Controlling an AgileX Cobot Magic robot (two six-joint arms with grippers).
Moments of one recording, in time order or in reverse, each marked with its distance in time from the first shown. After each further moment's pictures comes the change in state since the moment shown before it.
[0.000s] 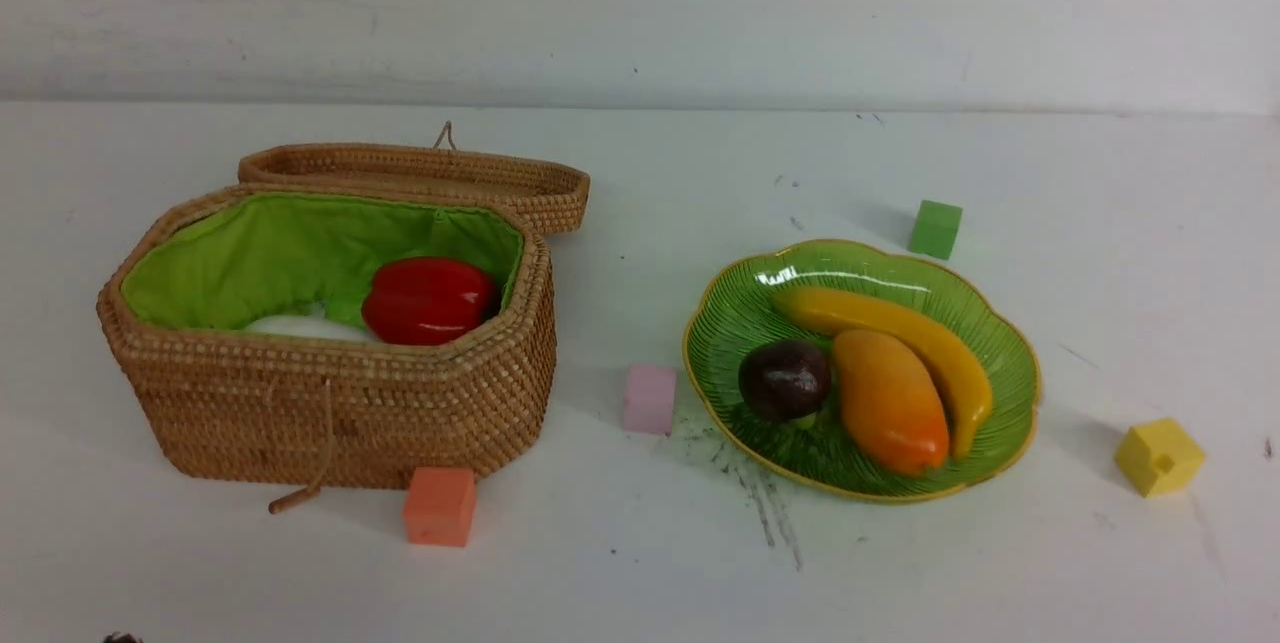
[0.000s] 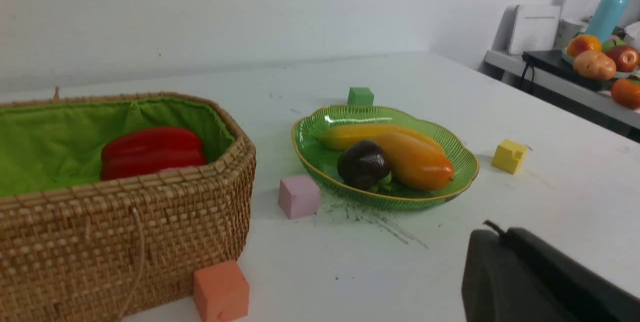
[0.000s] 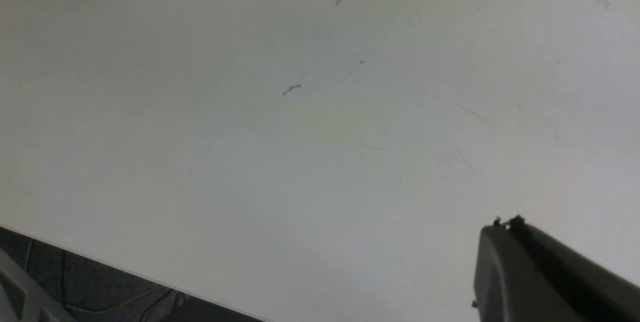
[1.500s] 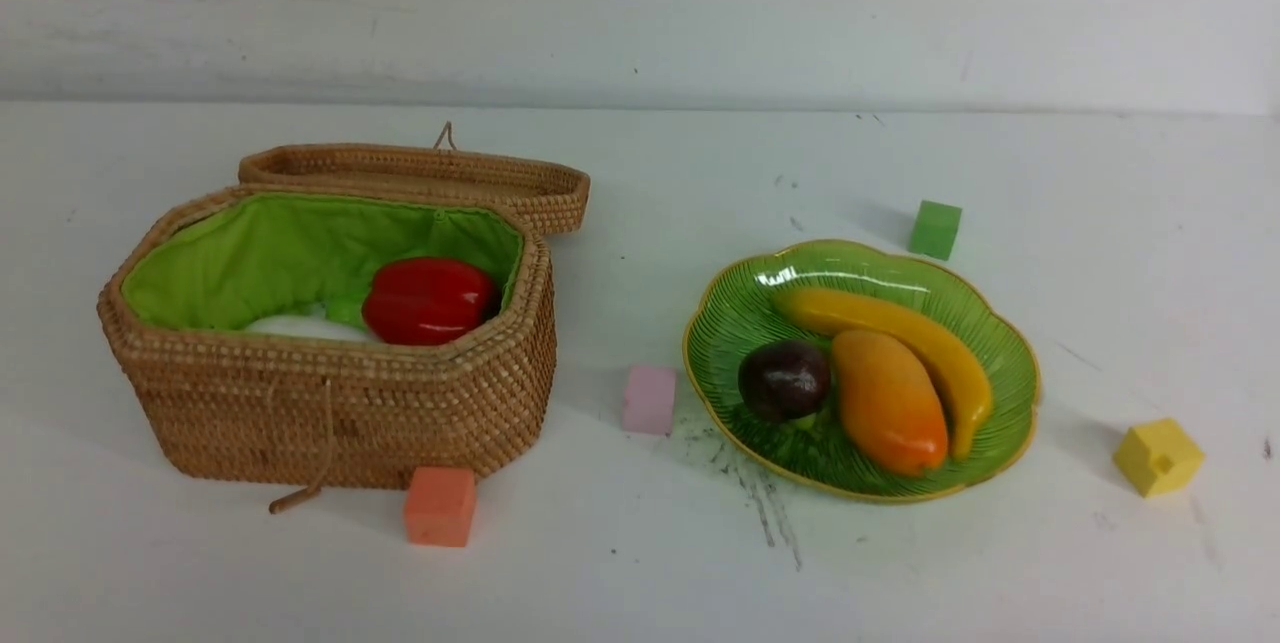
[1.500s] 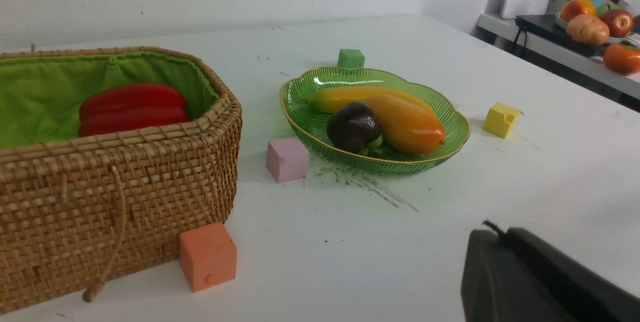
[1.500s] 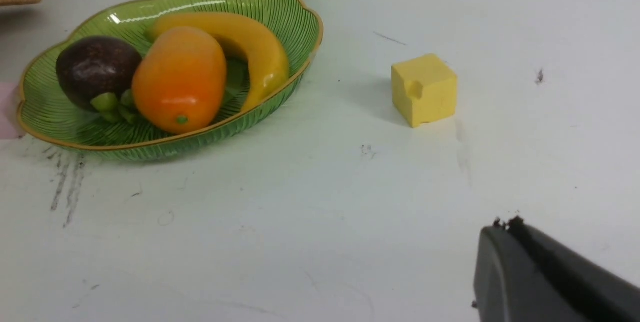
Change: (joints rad) right arm -0.639 -0.508 0.792 -0.124 -0.808 -0.121; left arm 0.000 -0.001 0.019 0.007 0.045 -0.003
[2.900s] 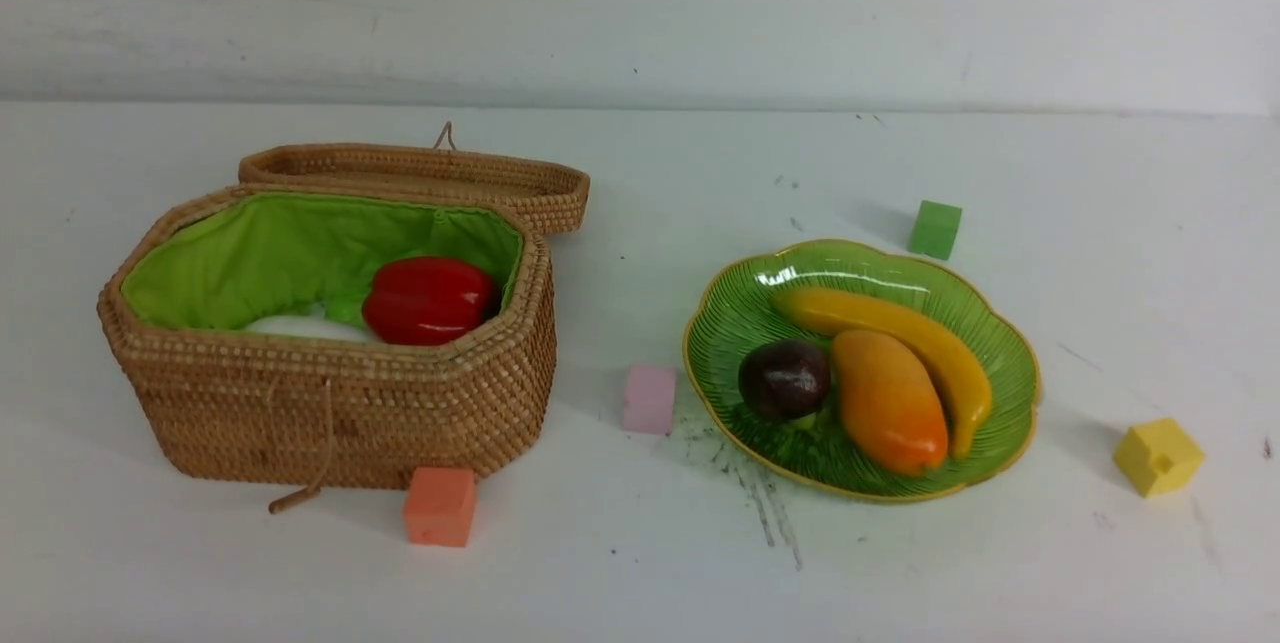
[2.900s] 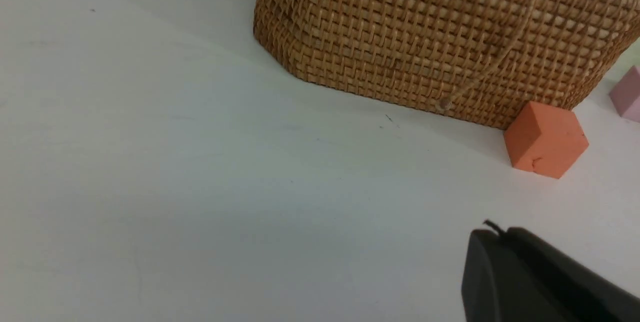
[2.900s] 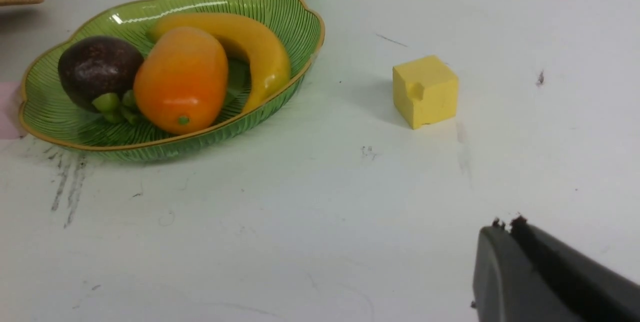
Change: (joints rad) right arm 0.000 0.000 0.001 0.001 -0.003 -0.004; left arm 0.178 -0.048 0.289 0.663 -0.194 -0.741
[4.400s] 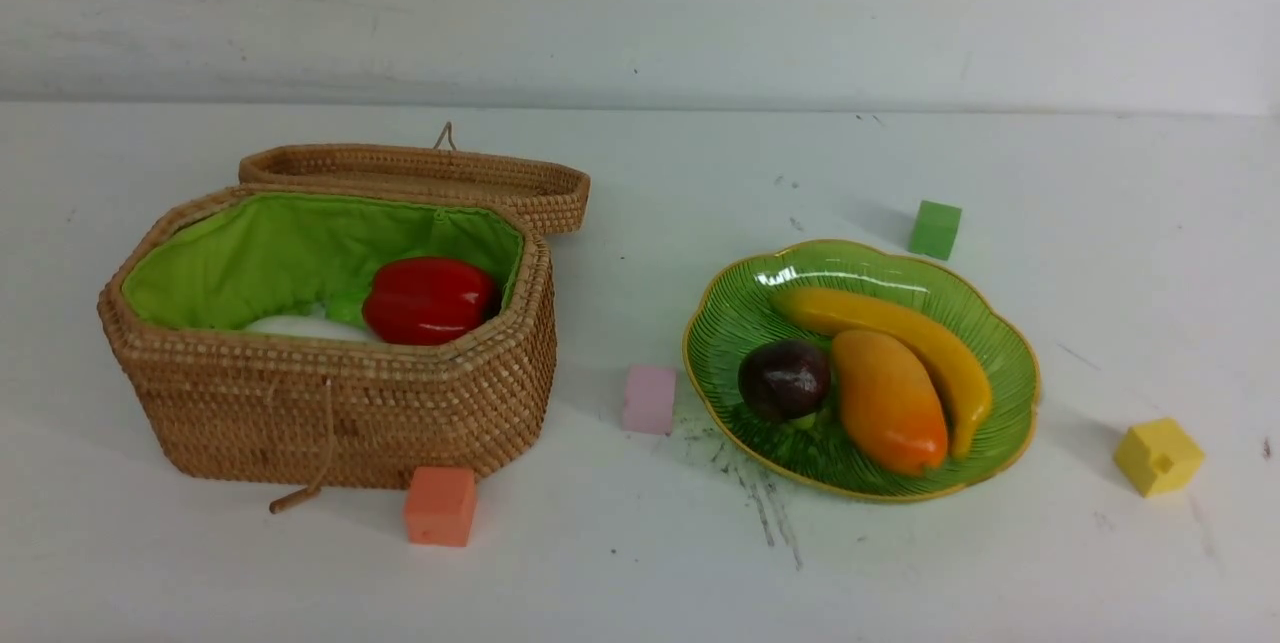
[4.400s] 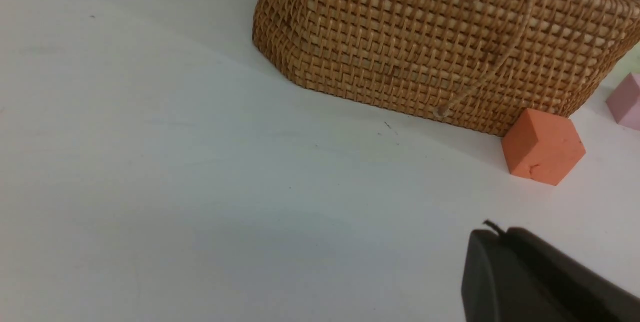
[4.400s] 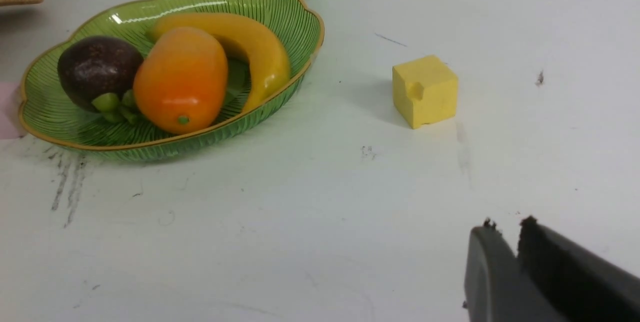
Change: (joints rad) right arm 0.000 0.000 0.000 0.000 0.000 0.000; left arm 0.000 0.000 0.000 0.000 -0.009 -0.003
